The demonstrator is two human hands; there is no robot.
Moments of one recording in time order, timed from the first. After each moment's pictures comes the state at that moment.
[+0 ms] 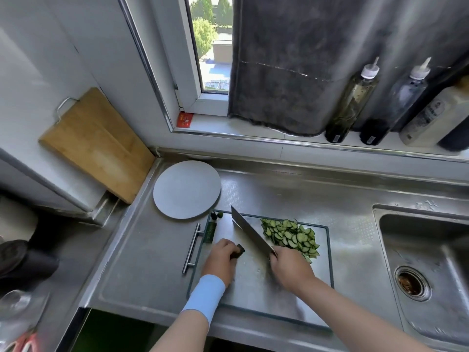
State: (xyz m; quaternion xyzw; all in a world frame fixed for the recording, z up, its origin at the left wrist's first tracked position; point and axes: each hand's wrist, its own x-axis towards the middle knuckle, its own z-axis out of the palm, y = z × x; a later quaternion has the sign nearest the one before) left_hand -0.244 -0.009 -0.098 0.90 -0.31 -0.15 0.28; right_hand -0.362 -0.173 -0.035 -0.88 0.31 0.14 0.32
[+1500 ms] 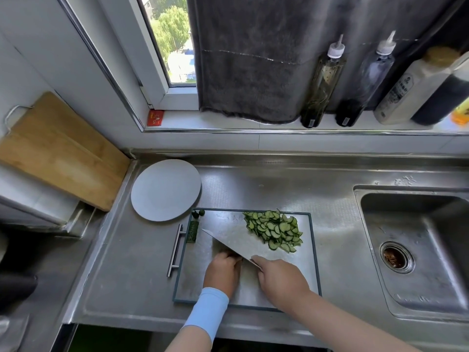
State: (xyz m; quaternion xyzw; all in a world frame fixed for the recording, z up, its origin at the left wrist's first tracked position) left_hand -0.286 -0.038 -0.105 0.89 -0.38 -0.08 0.25; right_hand -0.407 -0.163 -0.037 -0.93 0.23 0.15 0.26
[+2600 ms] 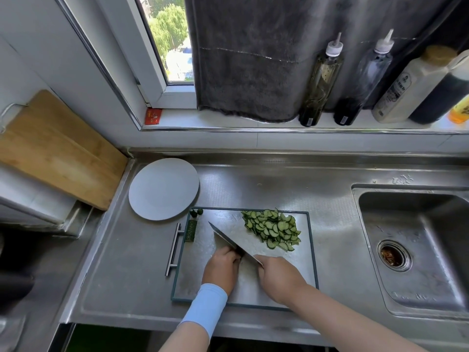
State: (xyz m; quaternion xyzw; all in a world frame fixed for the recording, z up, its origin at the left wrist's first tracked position) left_hand -0.285 -0.041 -0.105 0.89 -0.35 -0.12 0.27; right_hand -0.403 -0.169 -0.040 -0.88 0.26 0.17 0.36
